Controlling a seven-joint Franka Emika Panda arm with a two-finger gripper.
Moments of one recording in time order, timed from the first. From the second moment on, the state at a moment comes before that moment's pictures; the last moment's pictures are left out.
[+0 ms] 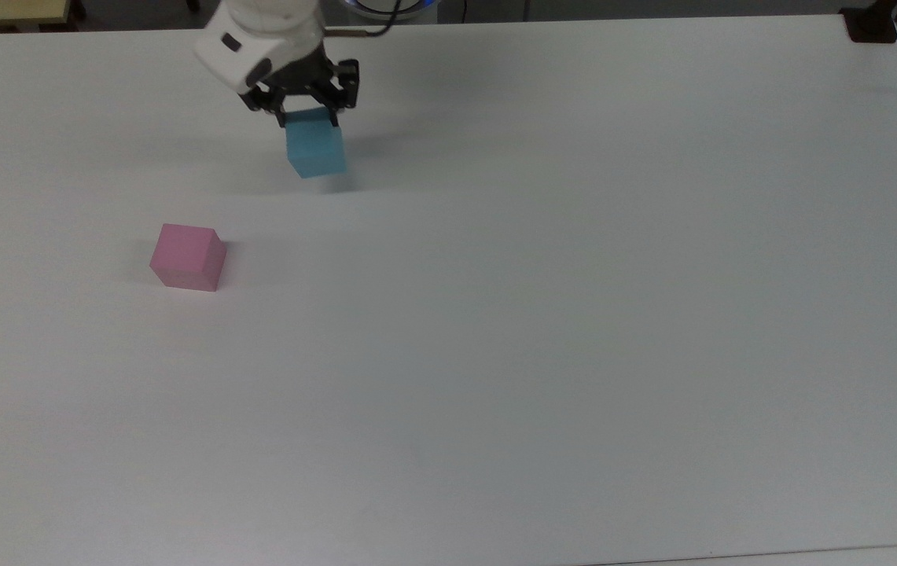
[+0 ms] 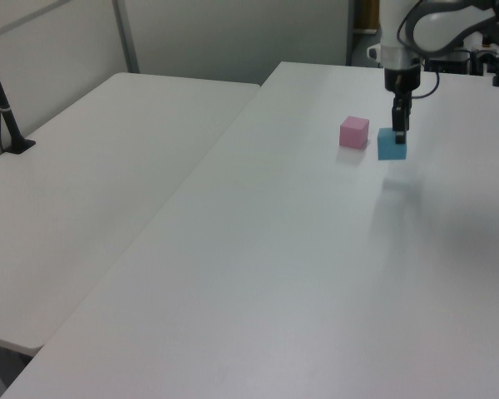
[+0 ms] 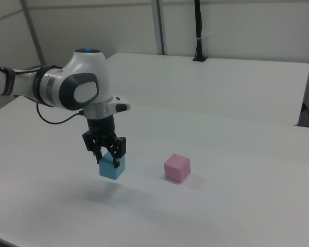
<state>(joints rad) 0.01 -0.01 -0.10 -2.10 -0.05 1.99 -0.14</state>
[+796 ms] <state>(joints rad) 0.07 0.12 -0.10 -2.10 -0.15 2.13 0.03</state>
